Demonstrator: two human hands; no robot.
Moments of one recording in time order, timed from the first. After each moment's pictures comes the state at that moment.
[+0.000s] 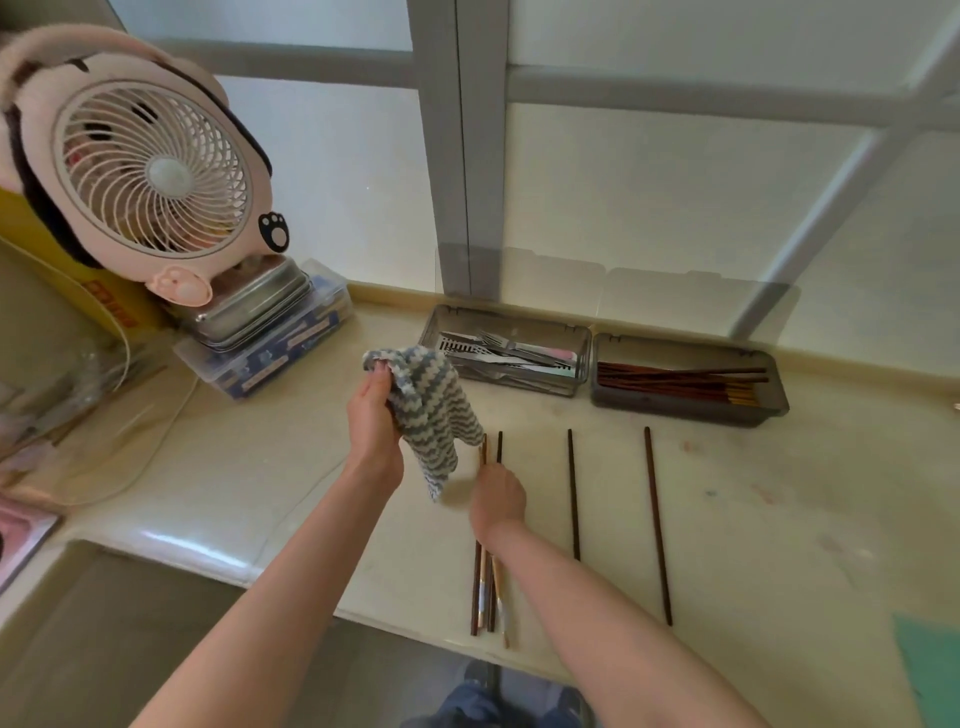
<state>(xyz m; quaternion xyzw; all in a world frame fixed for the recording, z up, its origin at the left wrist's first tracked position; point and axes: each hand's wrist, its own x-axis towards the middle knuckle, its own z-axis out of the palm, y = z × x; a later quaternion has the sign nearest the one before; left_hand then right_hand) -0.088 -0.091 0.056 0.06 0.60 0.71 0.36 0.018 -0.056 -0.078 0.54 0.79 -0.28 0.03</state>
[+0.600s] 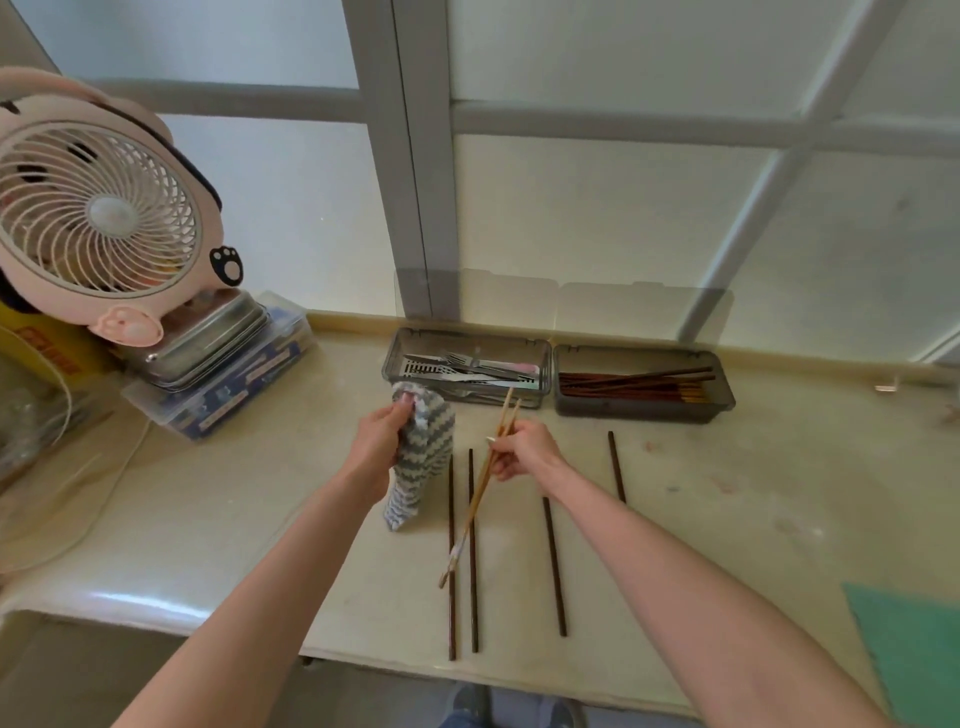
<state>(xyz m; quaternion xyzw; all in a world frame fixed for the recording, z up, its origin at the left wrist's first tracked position) -0.089 -0.074 0.044 0.15 0.68 0.52 0.49 0.064 0.023 -0.016 0.53 0.53 -0.65 -0.15</state>
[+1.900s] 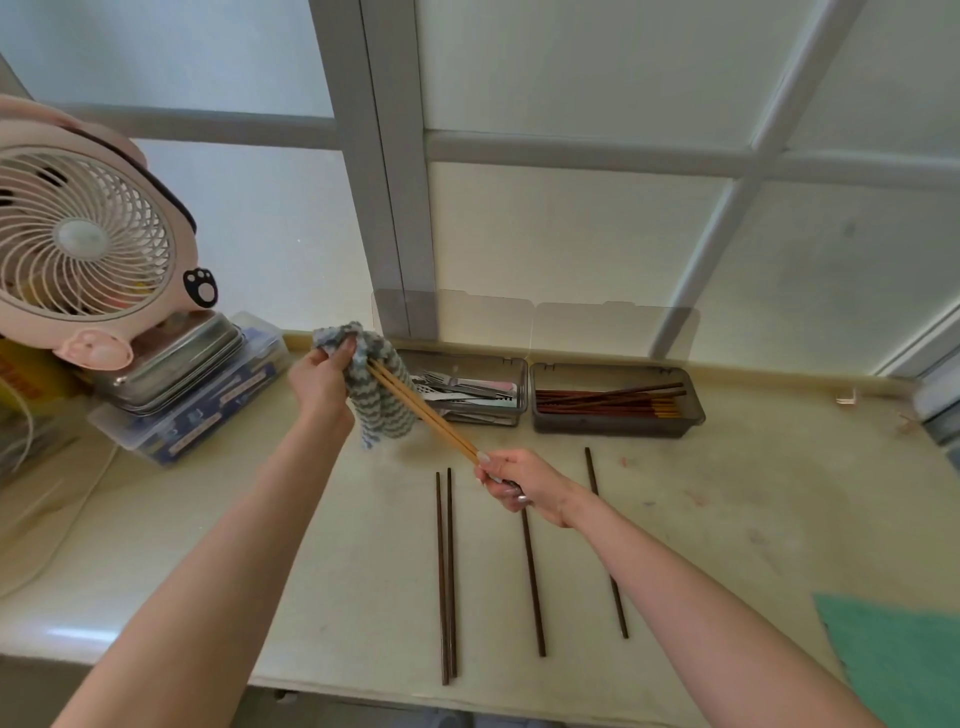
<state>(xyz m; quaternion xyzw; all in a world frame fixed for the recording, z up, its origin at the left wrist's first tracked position) -0.130 -0.013 0.077 0.06 0.62 0.71 0.34 0.107 0.017 0.004 0.34 0.60 -0.72 -0.08</state>
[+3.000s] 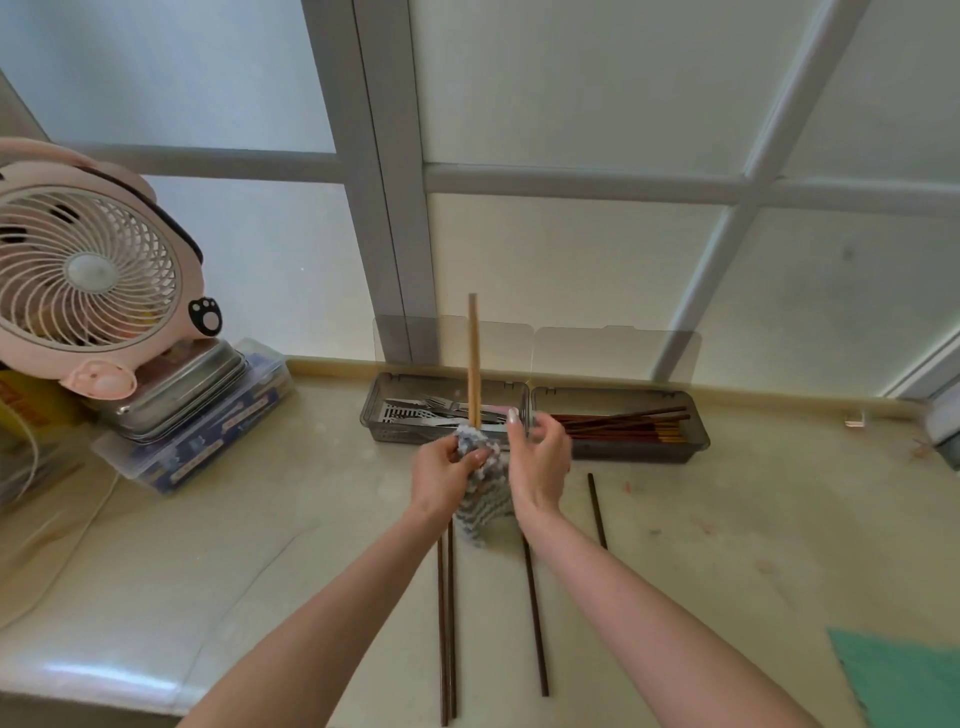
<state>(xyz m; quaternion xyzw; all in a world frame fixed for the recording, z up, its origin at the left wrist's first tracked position) -0.021 -0.027 0.036 0.33 0.72 0.47 0.39 0.065 0.021 0.021 0.62 0.49 -0.48 -0.39</state>
